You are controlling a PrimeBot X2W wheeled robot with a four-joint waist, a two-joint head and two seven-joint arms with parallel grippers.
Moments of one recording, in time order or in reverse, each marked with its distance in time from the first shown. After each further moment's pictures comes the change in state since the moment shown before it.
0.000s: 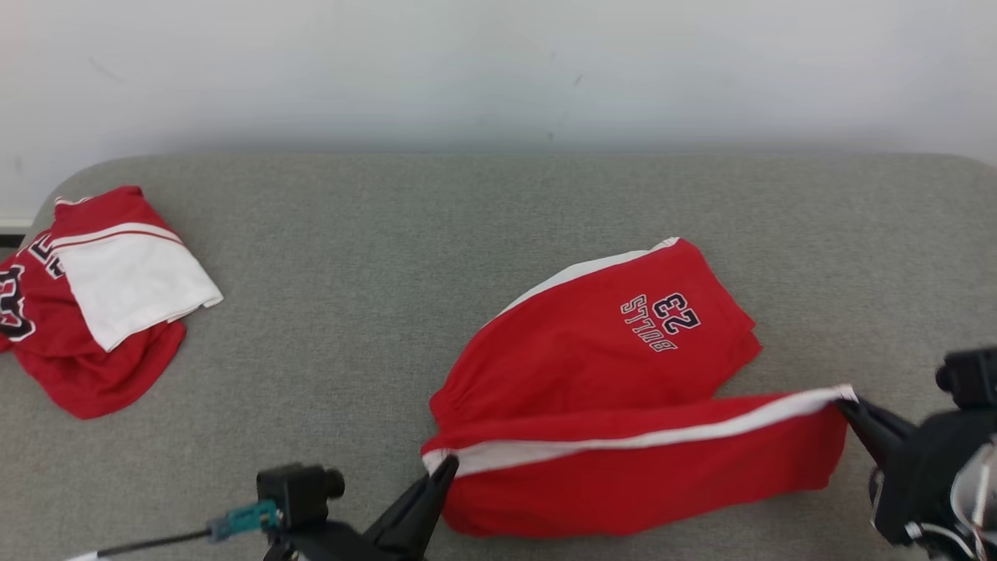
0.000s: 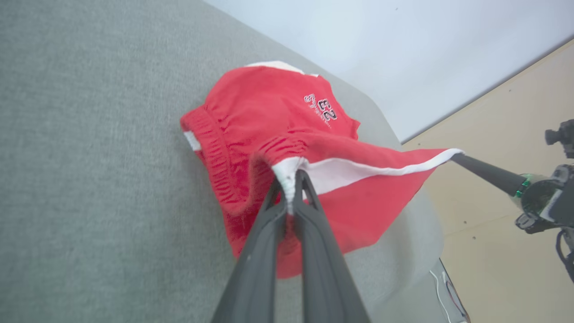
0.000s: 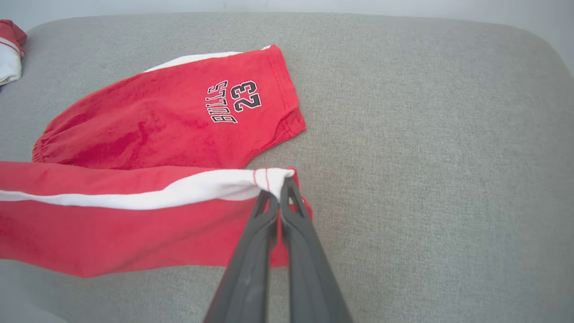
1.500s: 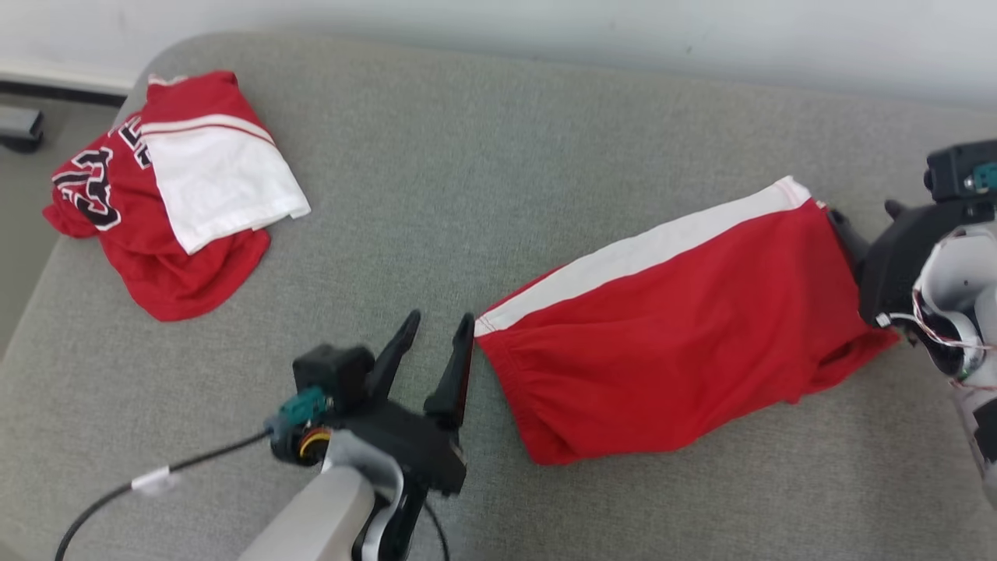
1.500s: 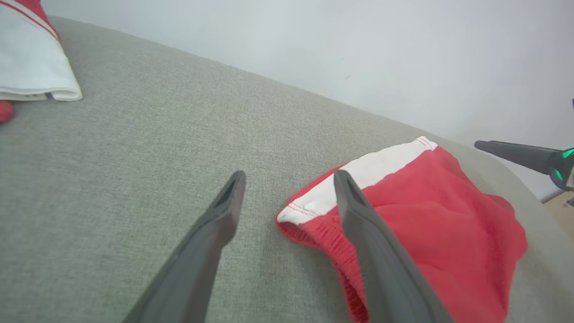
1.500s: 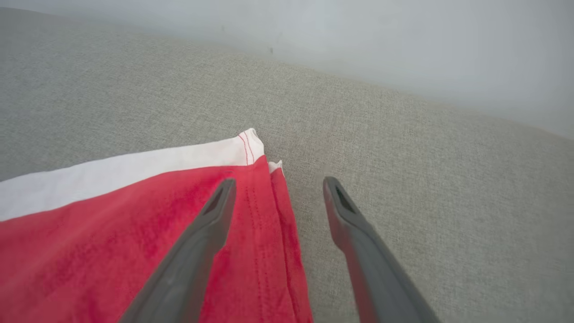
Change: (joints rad) left arm -0.395 -0.234 -0.008 0.492 0.206 0.025 -0.257; right arm -0.795 -0.143 0.380 0.910 -0.080 0.000 -0.395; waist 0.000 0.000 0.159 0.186
